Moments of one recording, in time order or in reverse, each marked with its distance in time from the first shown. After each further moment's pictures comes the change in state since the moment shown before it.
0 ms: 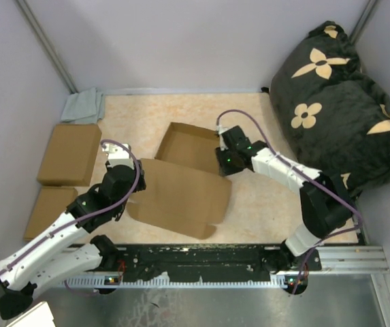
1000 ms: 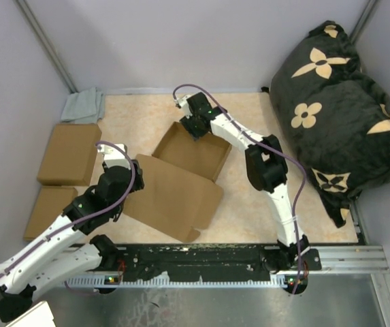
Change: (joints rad) left arm 0.006 -0.034 -0.004 0.005 -0.002 -0.002; right arm 0.068 0.673 0.914 -0.073 0.067 -0.391
